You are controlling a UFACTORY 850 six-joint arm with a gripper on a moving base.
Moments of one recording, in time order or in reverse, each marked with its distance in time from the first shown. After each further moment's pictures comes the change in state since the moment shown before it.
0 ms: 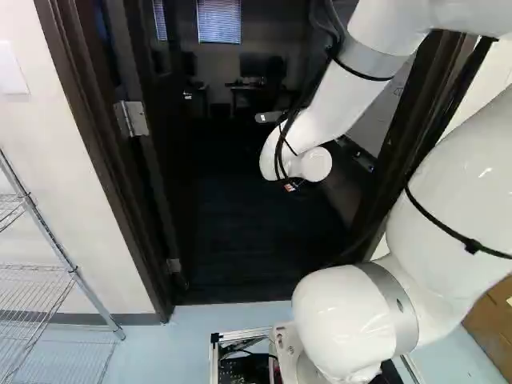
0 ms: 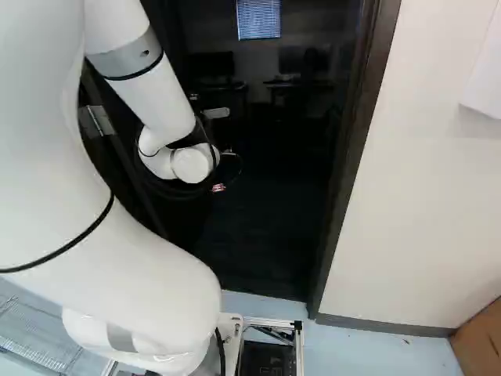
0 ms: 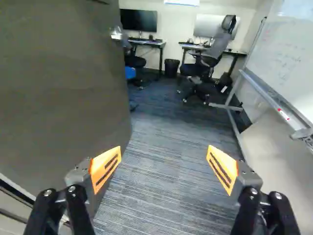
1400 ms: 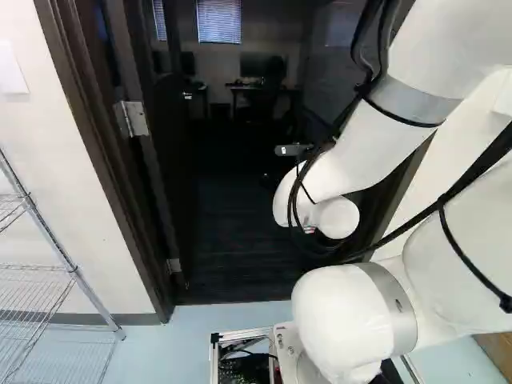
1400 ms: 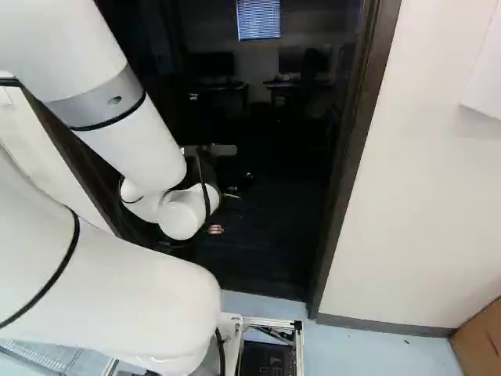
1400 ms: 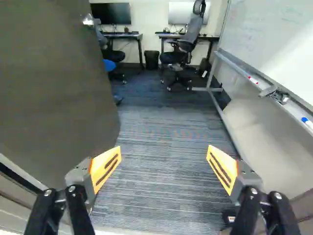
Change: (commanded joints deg) arm -2.6 9.3 16.8 6.2 6.0 0.0
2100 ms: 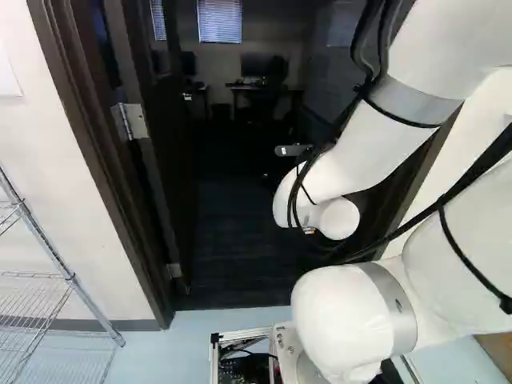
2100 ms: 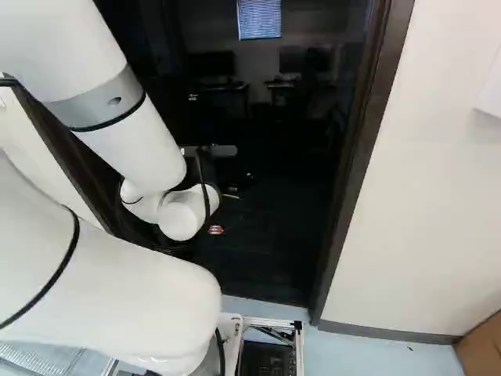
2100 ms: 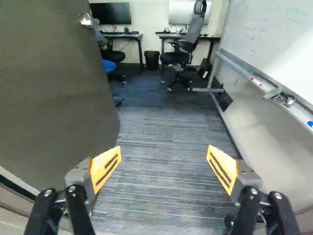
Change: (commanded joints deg) arm 0.0 0.0 0.0 0.0 0.0 0.0
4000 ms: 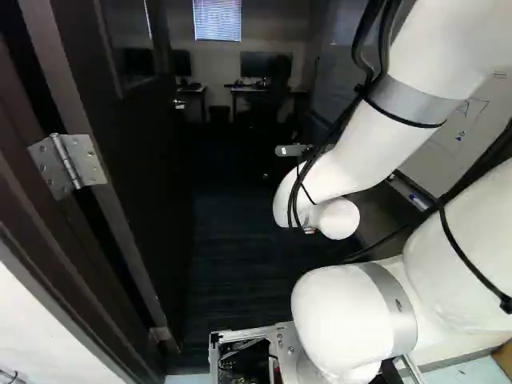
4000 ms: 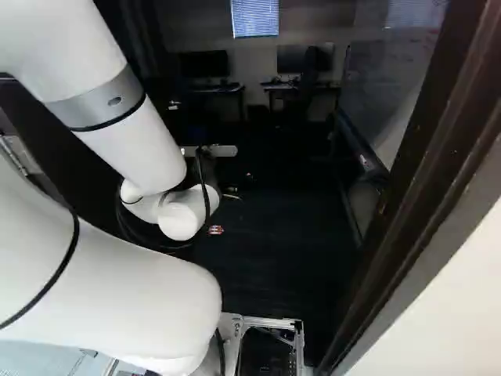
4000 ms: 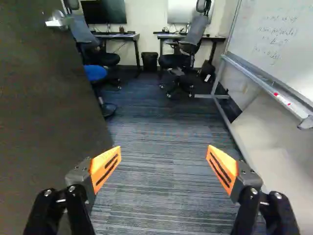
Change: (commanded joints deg) arm 0.0 0.0 0.0 0.0 0.0 0.0
